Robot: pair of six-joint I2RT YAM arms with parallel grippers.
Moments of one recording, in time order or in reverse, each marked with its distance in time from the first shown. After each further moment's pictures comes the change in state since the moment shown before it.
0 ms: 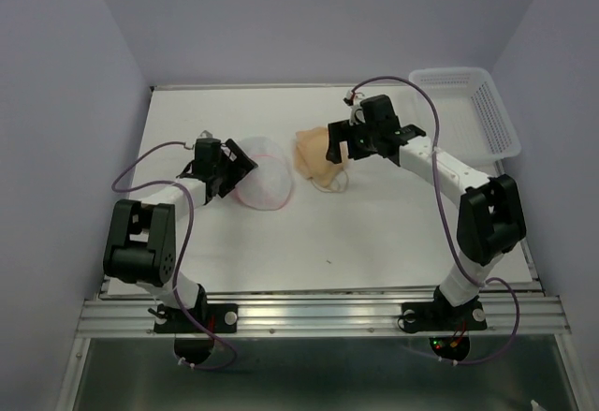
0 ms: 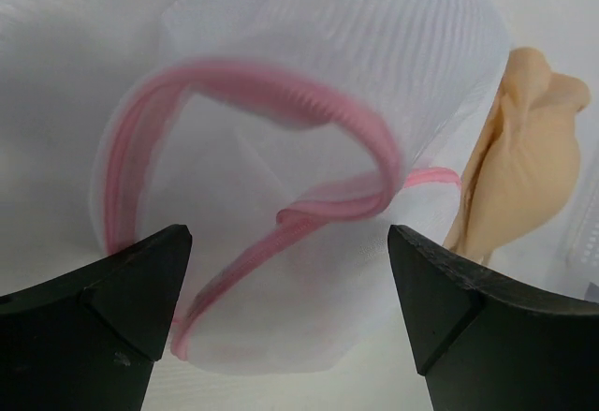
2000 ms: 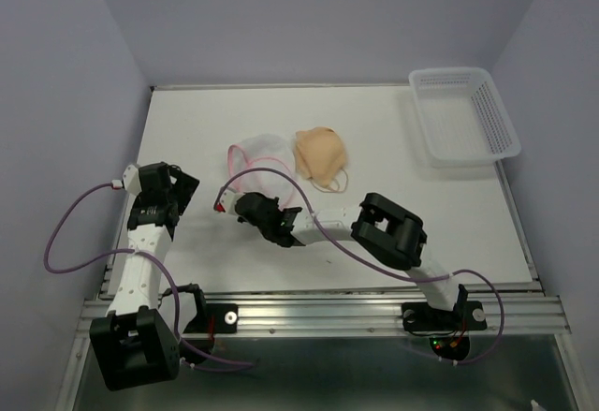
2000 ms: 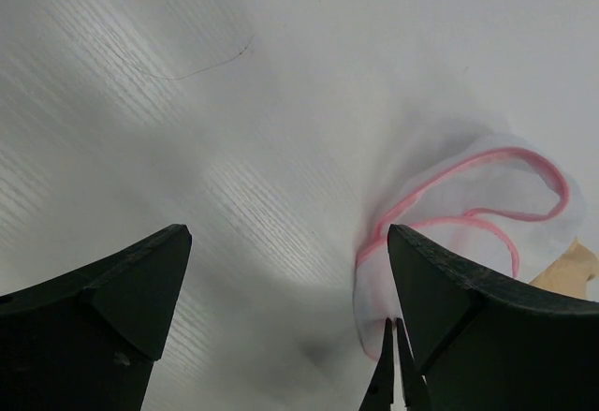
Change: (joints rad) left arm 0.288 -0.596 -0.133 -0.472 -0.243 -0.047; right arm 0.708 0.475 0.100 0.491 0.760 -0.680
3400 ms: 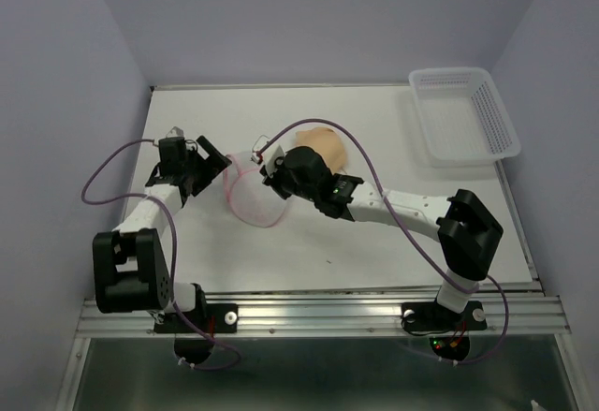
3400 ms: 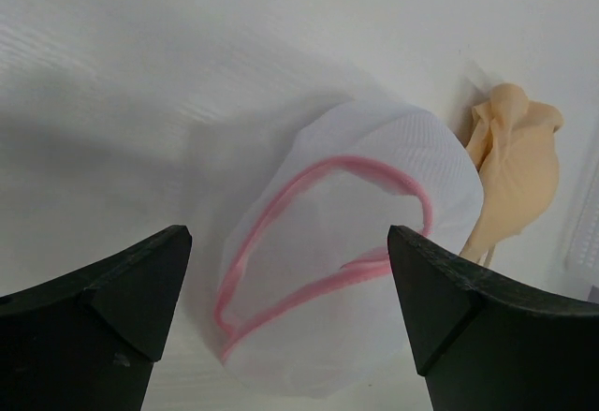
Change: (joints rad) left arm -0.083 0.357 0.107 0.315 0.347 0.188; right arm -0.168 -0.473 -0.192 -0.035 -0.458 0.291
